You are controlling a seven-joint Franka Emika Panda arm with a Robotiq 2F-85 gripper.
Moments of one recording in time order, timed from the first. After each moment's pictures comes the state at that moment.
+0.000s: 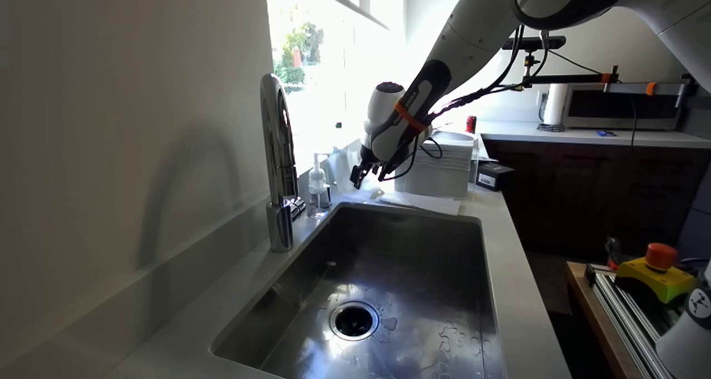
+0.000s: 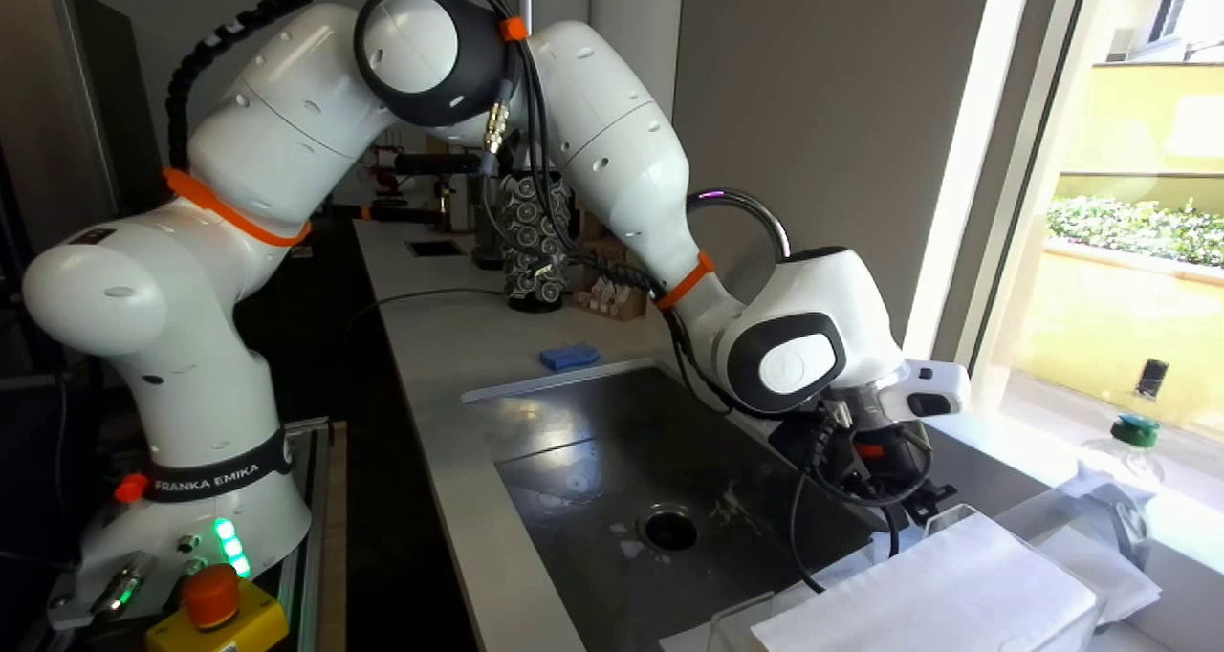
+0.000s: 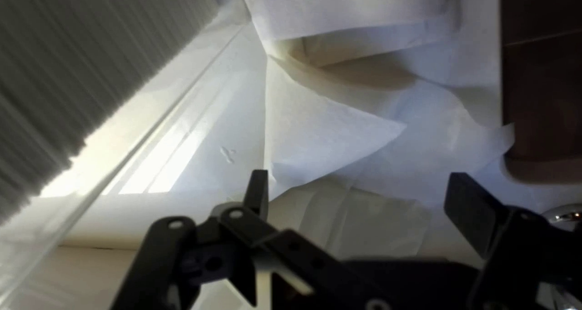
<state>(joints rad) -0.28 0.71 -0.27 -1.75 -0.18 2.93 0.00</state>
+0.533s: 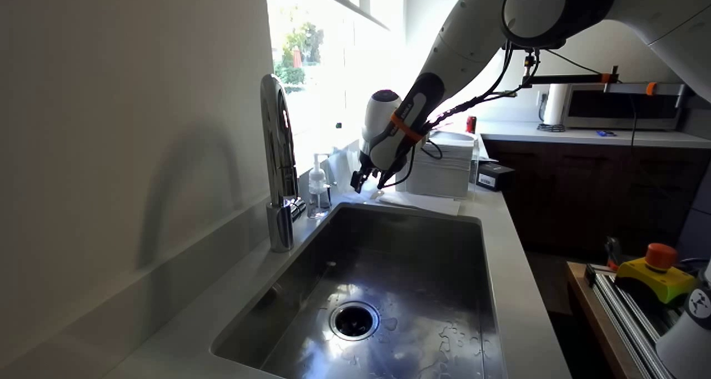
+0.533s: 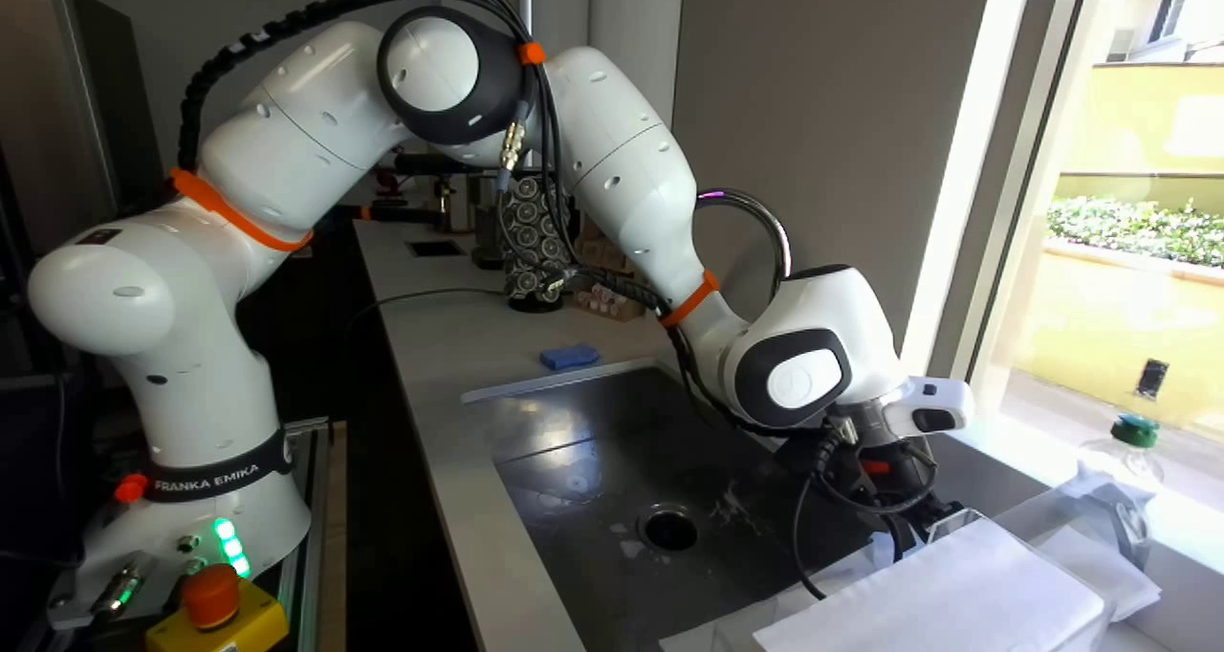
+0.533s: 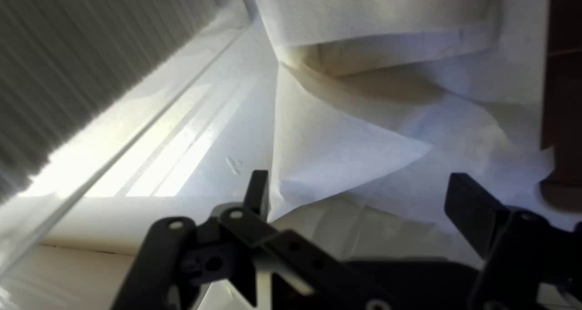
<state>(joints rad) -0.24 0.77 -0.33 -1.70 -0.18 2.93 0.02</state>
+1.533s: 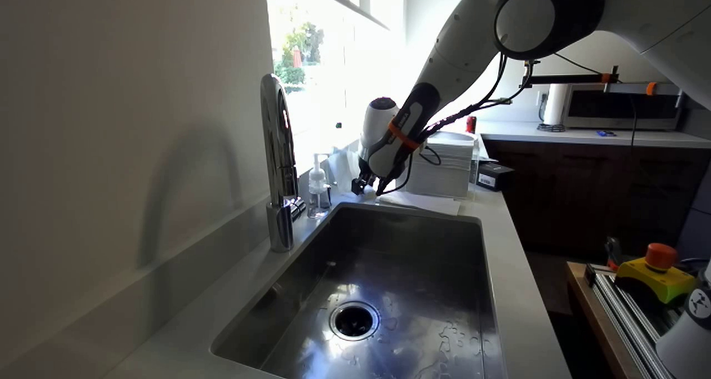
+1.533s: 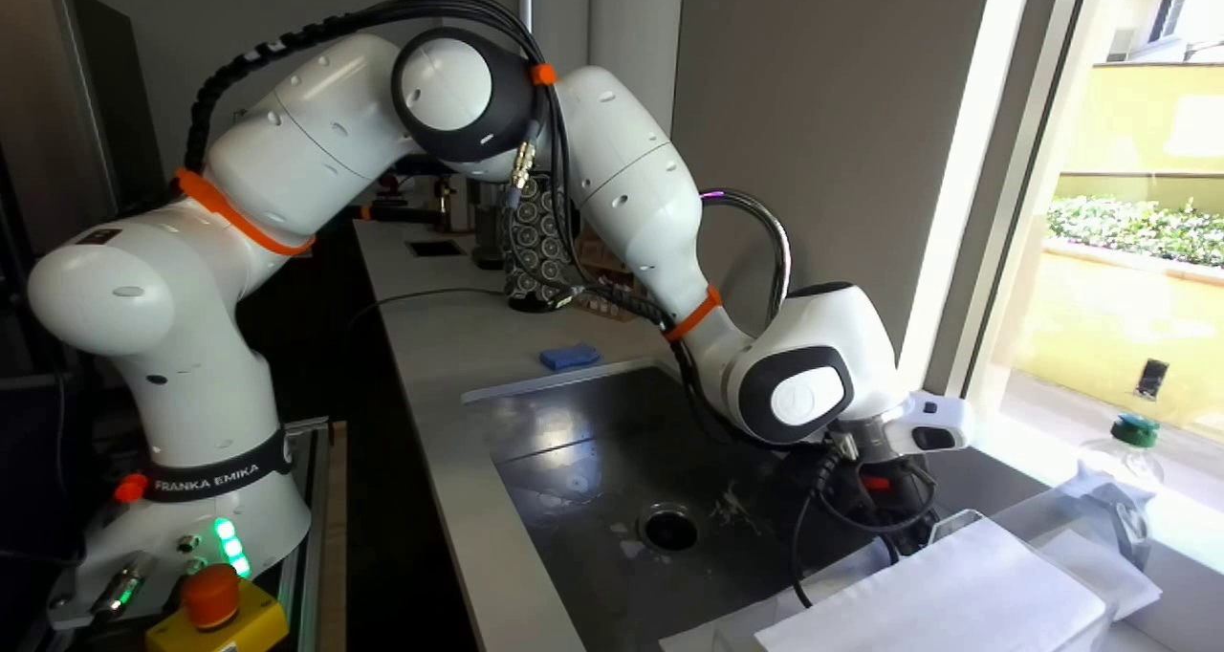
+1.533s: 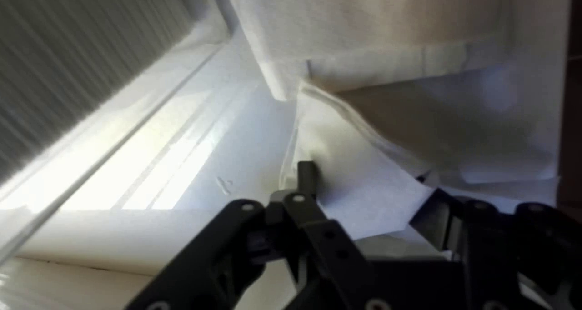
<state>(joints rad) -0.24 0.82 -0.33 -1.66 -0.17 2.93 0.04</state>
